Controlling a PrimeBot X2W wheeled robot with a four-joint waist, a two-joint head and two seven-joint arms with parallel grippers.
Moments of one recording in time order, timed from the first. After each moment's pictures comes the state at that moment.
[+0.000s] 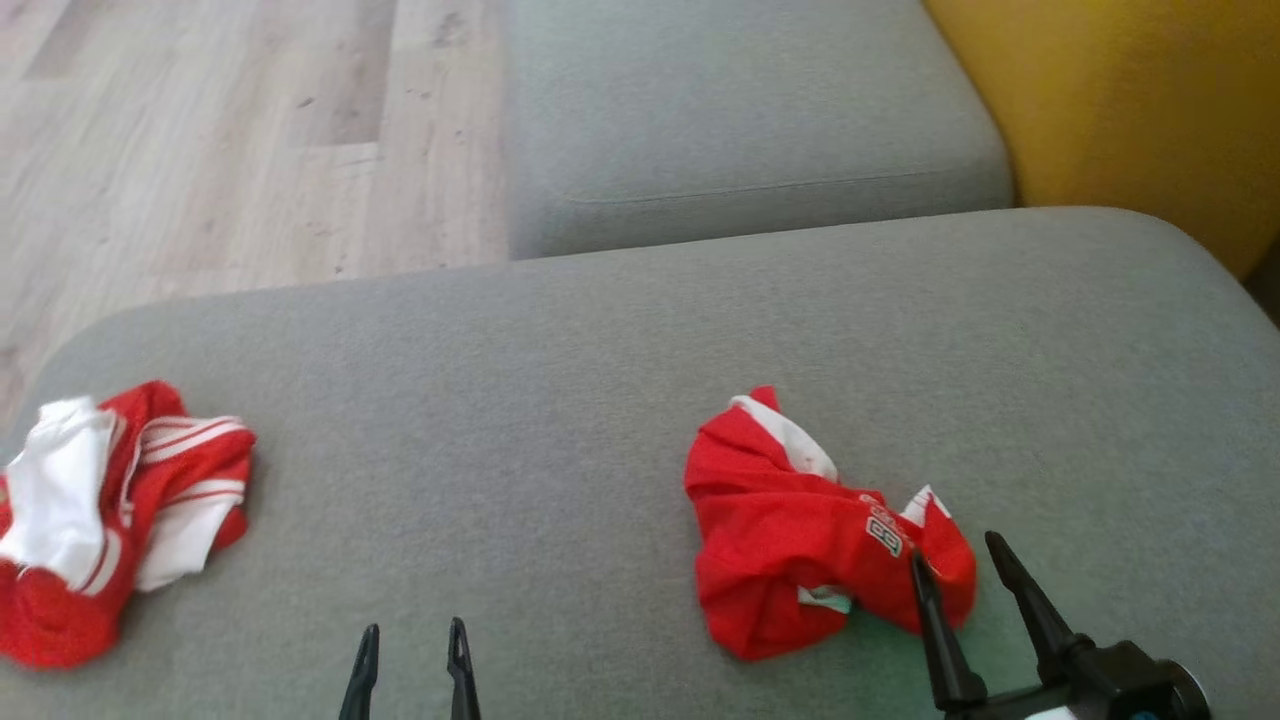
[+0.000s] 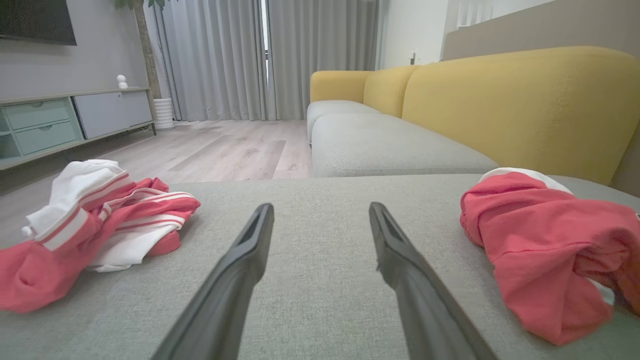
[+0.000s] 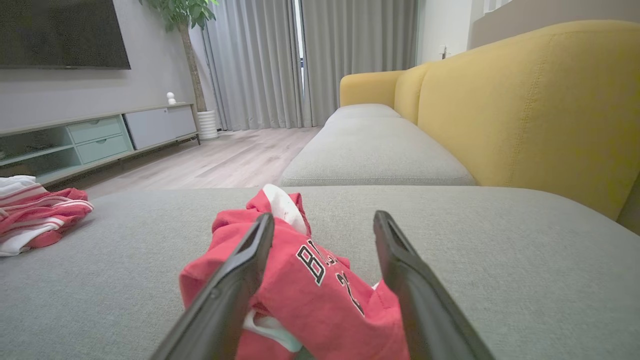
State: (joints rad) left arm 0.32 0.10 -0.36 0.00 -0.18 0.31 -0.25; right arm 0.24 -0.05 0.13 0.10 0.06 0.13 -0.25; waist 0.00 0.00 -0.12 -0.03
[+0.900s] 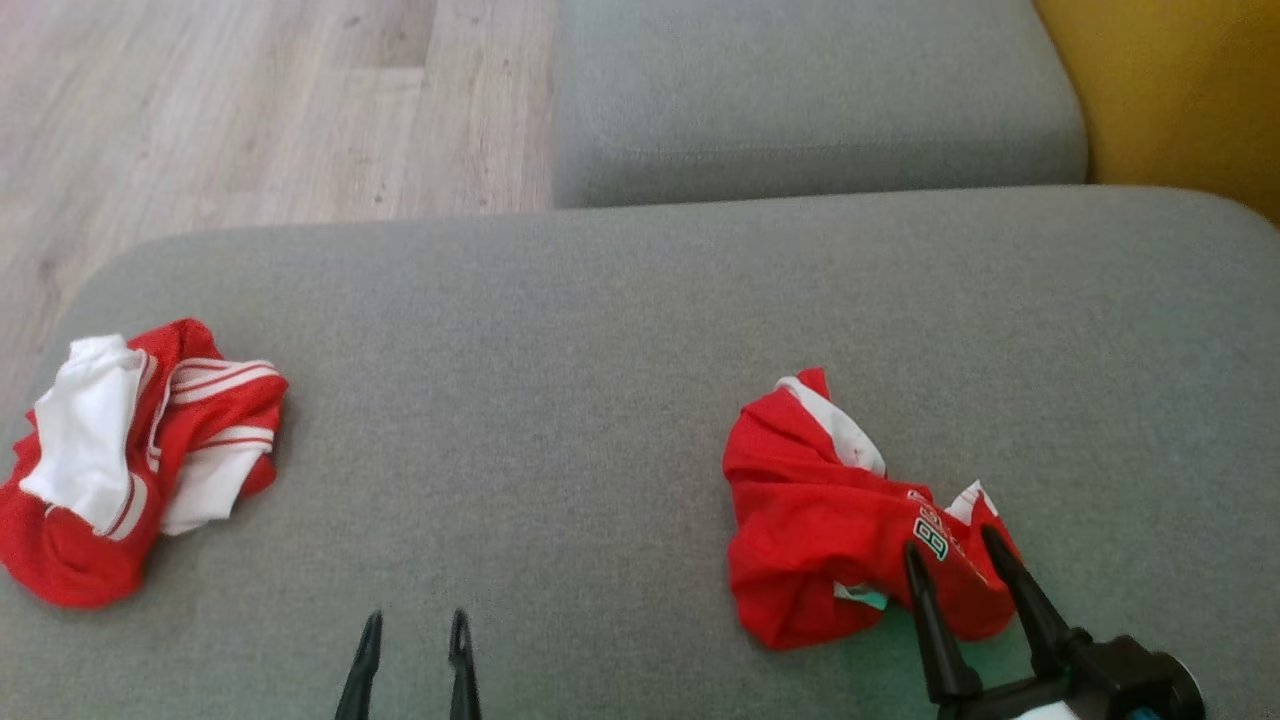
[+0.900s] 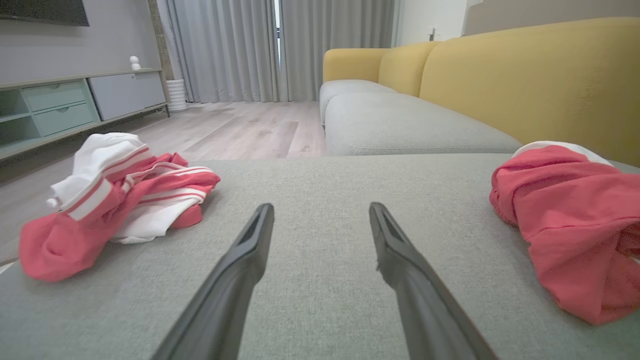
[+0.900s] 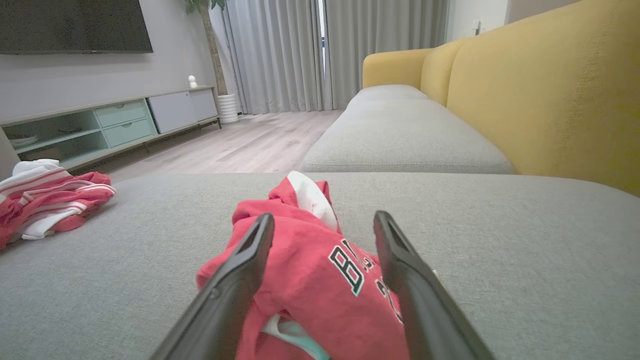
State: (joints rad) left arm 0.32 0.07 -0.30 0.03 -0.12 0.23 -0.25; right arm 0.24 -0.05 0.14 0.09 0.08 0.13 -0.25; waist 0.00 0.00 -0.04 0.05
